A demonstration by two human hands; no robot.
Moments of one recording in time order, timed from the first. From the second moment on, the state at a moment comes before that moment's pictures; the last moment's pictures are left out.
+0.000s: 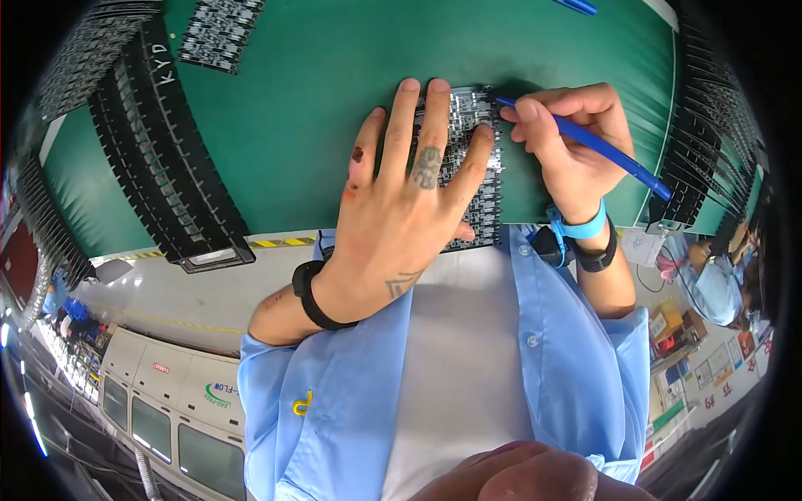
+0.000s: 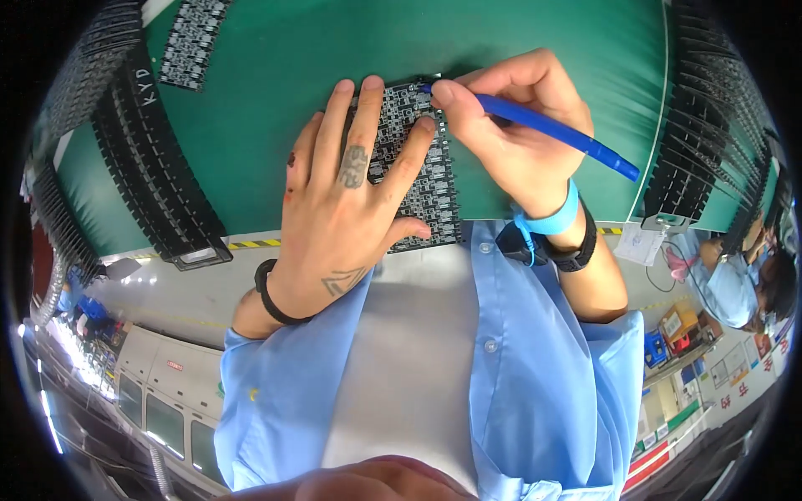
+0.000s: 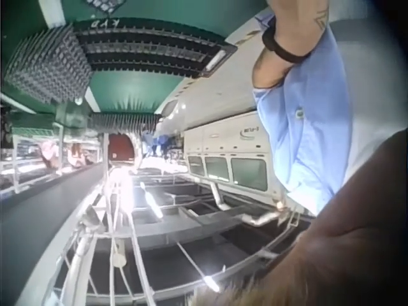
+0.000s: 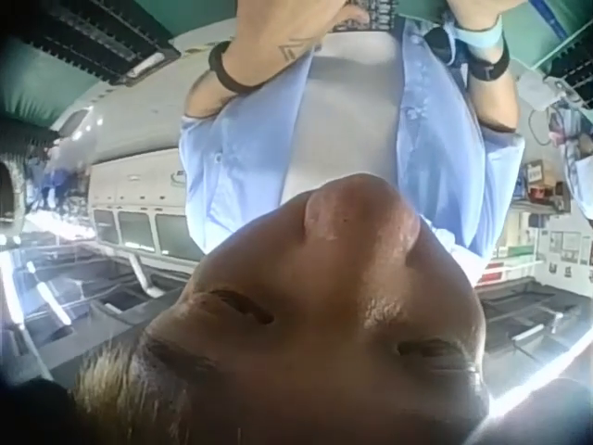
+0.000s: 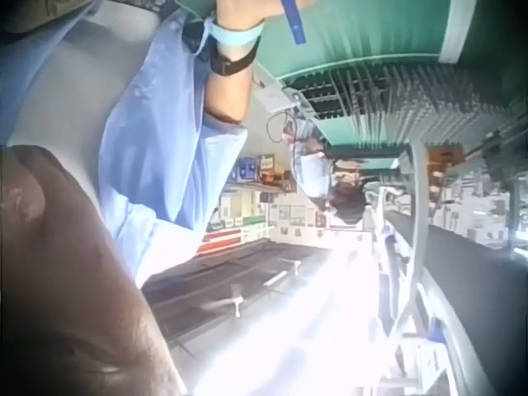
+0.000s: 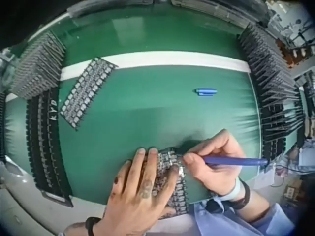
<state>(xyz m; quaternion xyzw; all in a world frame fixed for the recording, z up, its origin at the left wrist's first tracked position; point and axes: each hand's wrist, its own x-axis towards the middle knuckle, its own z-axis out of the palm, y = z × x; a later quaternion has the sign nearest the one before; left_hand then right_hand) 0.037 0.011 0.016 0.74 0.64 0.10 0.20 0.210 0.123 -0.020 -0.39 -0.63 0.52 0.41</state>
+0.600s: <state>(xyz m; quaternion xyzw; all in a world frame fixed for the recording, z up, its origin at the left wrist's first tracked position) 0.038 0.013 0.001 0.76 0.64 0.10 0.09 0.212 0.129 -0.026 -0.39 -0.75 0.38 0.38</state>
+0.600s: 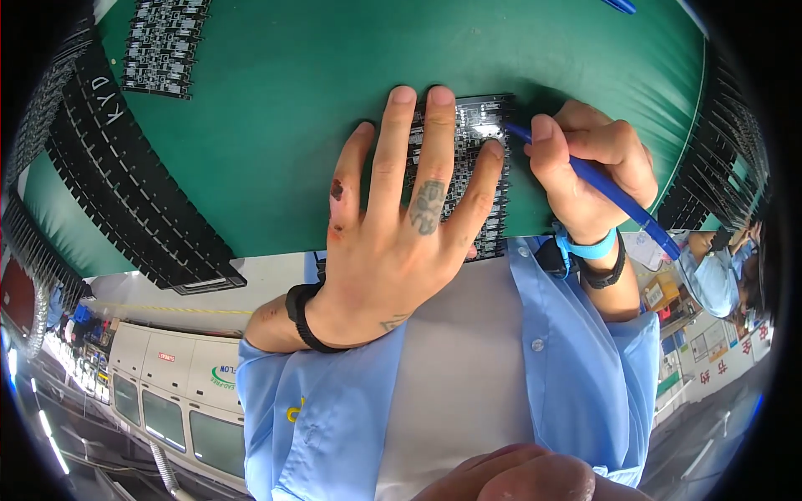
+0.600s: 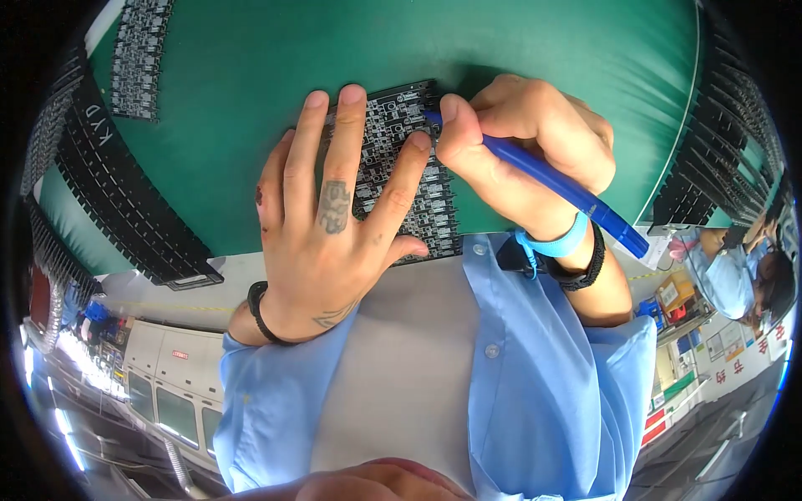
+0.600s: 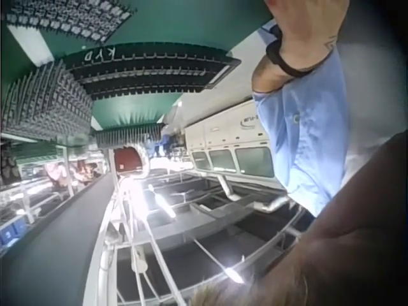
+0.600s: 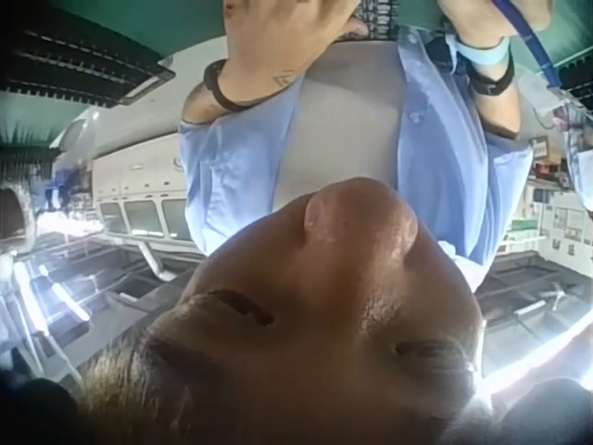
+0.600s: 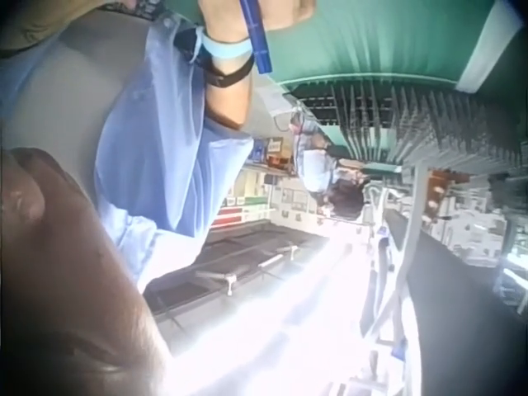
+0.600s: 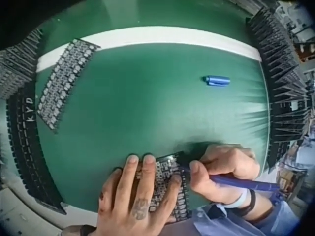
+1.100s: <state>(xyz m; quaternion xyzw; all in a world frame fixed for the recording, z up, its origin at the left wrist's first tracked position) 0.036 0.013 0.002 0.77 0.63 0.08 0.09 0.217 0.130 -0.024 -0.34 -0.77 0.39 0.37</state>
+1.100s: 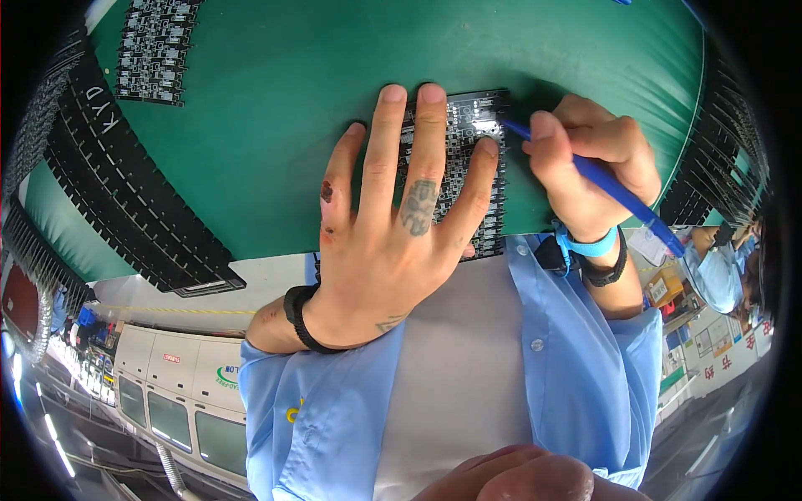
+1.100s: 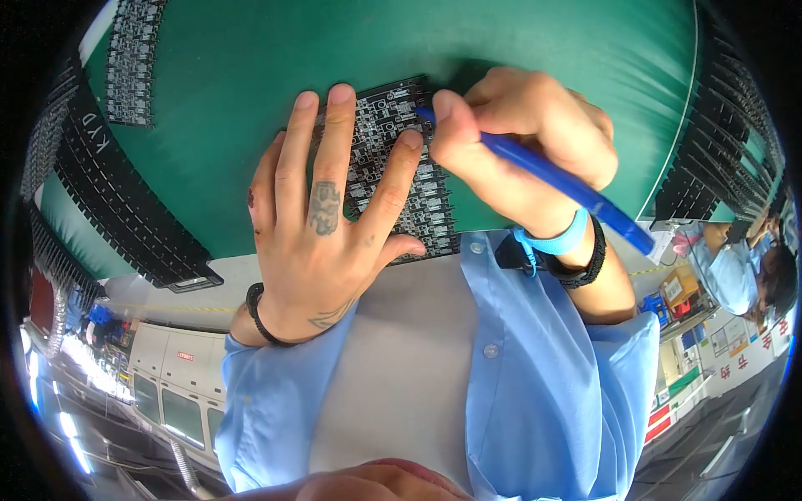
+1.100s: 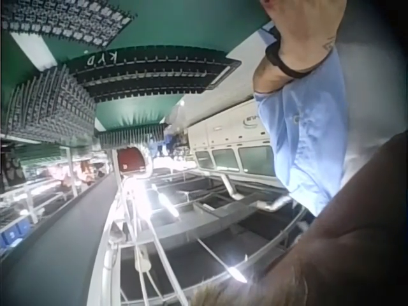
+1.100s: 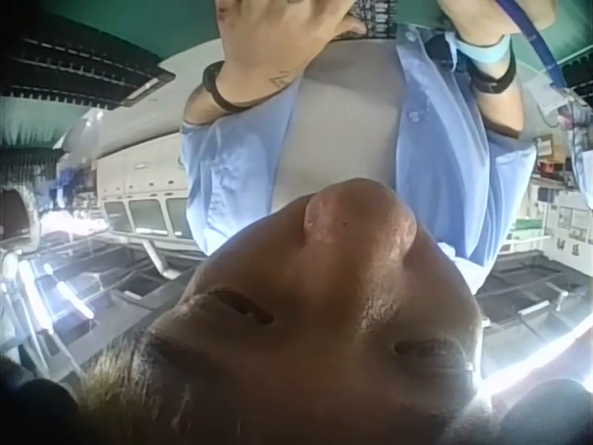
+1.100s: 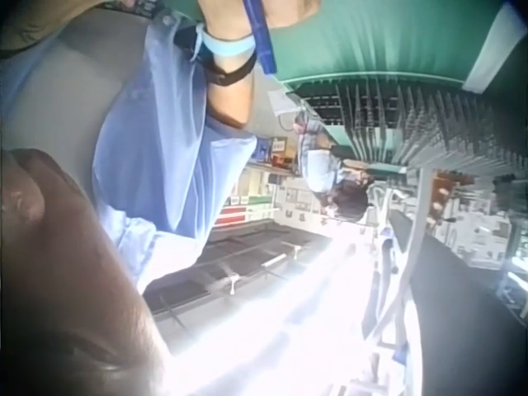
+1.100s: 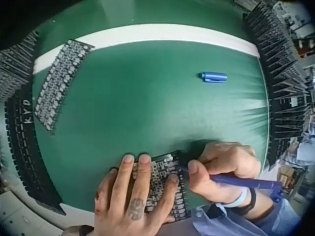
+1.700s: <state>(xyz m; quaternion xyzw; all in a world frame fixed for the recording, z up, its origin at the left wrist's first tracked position) 0.036 0.013 0.001 0.77 0.63 0.08 0.07 0.221 0.116 -0.022 -0.33 -0.77 0.40 0.36</state>
